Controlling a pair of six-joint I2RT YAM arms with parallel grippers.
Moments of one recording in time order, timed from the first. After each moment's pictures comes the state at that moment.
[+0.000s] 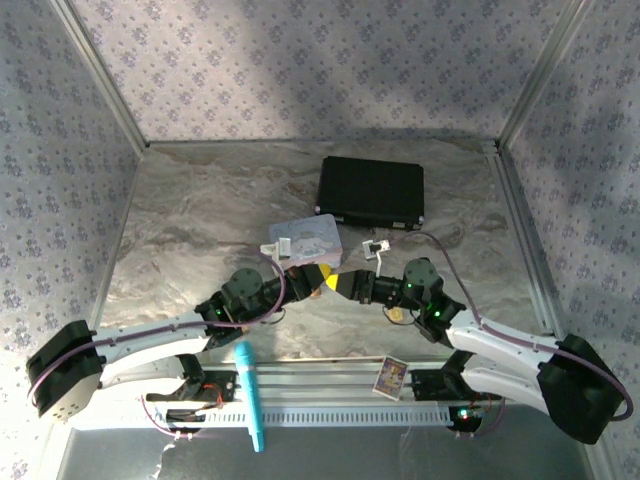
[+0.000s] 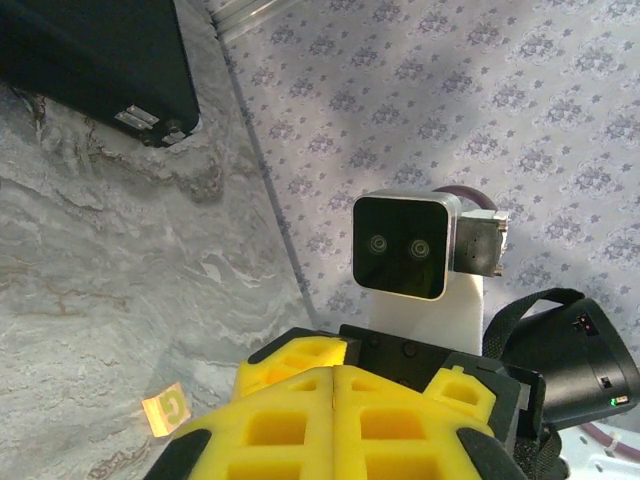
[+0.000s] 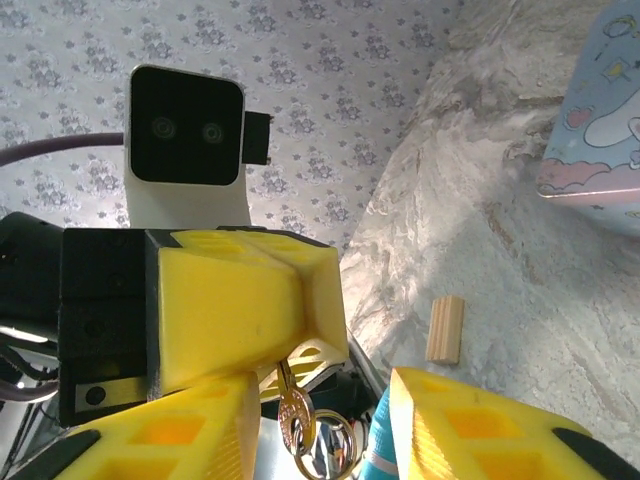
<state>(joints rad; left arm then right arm) -1.03 1.05 0.41 0.59 0.03 -1.16 0.75 1.00 0.32 0.63 -0.55 1.02</state>
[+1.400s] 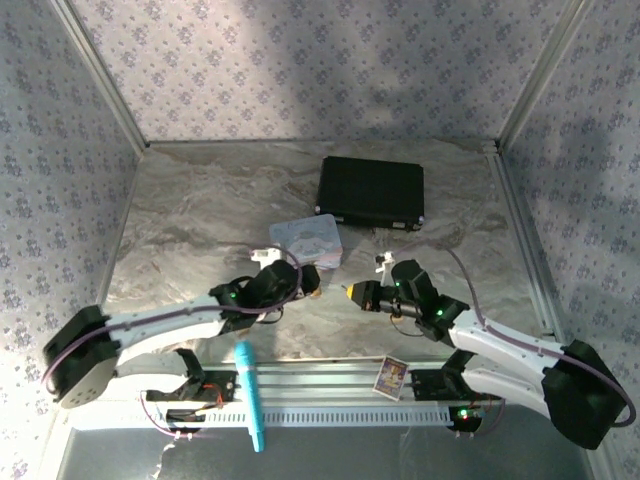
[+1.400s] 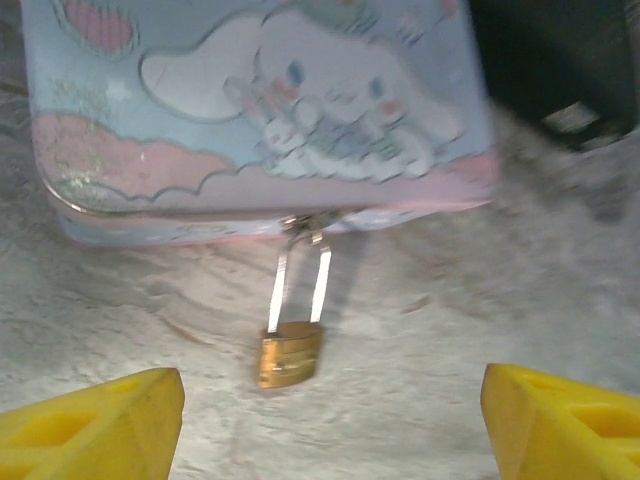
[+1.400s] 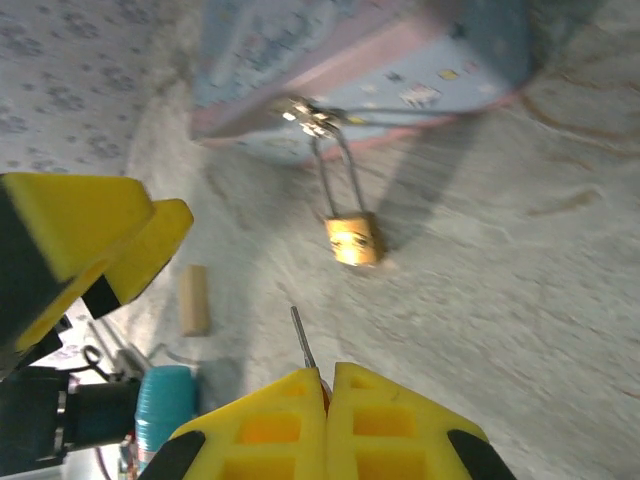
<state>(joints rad) -1.02 1.24 0.61 -0.14 -0.32 -1.10 0.73 0.98 0.33 0.08 -0.27 0.86</state>
